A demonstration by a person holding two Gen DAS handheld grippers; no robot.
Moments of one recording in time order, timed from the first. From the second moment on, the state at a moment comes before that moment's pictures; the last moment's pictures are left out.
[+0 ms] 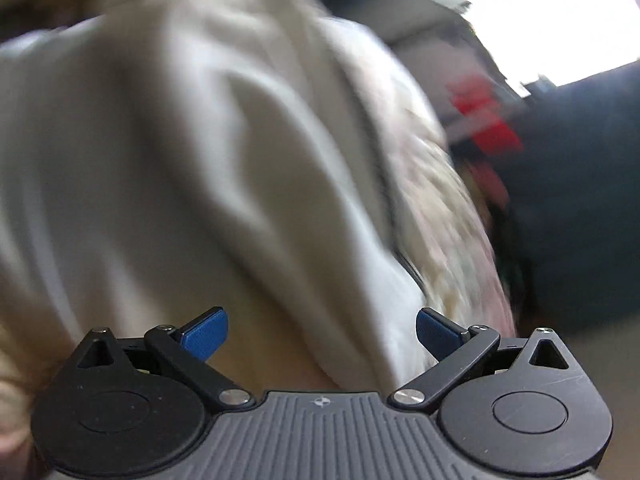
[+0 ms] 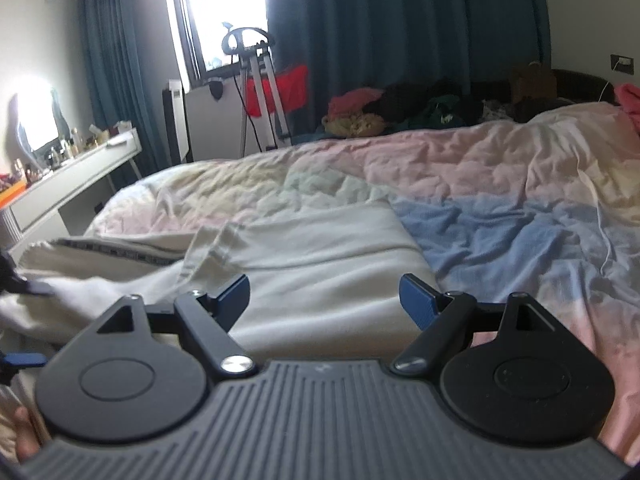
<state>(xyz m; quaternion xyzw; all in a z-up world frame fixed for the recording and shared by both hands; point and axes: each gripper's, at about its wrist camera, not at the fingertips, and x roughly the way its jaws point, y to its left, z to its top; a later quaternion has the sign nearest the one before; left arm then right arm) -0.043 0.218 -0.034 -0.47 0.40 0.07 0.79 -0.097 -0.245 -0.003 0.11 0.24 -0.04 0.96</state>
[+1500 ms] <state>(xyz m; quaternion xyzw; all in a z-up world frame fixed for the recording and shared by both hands) -0.039 -0.279 0.018 0.13 0.06 -0.09 0.99 -0.121 -0.403 0.014 0.36 0.18 -0.10 0.91</state>
